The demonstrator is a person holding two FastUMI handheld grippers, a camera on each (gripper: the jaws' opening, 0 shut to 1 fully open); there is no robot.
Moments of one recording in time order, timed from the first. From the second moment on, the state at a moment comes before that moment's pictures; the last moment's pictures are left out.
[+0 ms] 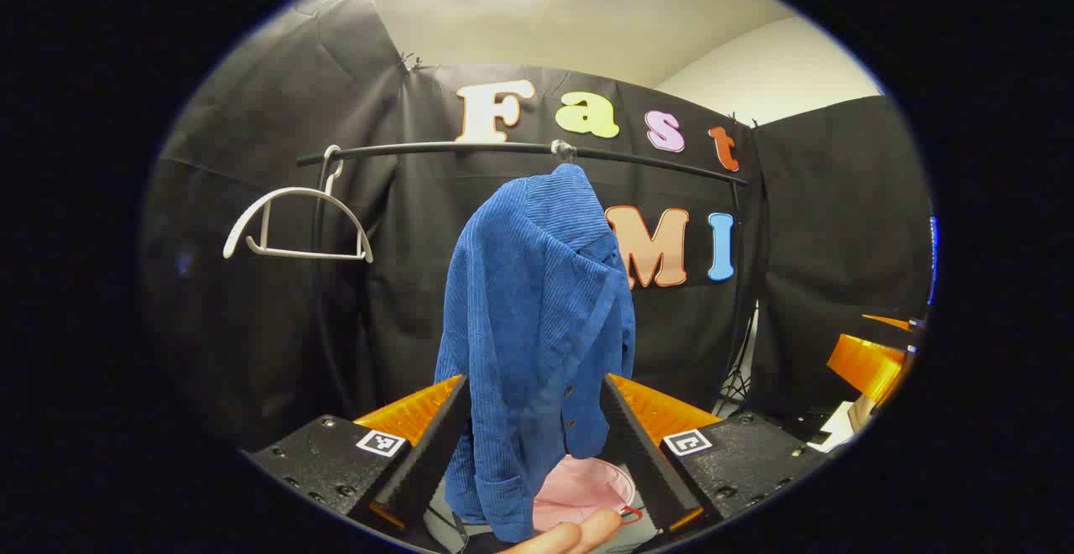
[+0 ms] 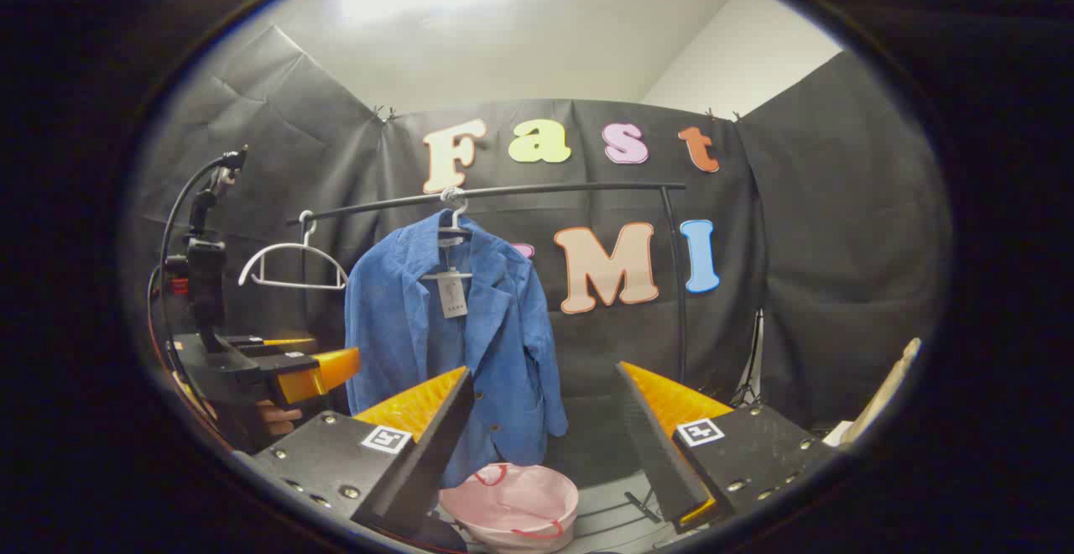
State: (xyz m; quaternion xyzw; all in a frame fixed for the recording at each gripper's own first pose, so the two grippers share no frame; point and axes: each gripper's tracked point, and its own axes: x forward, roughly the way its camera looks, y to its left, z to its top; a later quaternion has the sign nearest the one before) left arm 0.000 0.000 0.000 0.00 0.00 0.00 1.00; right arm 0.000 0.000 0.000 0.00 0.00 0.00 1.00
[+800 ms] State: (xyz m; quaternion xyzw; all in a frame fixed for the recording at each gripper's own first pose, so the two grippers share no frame) left arm 0.028 0.004 0.021 -0.01 -0.02 0.02 1.00; right arm 0.036 0.019 0.003 0.01 -0.01 0.04 1.00
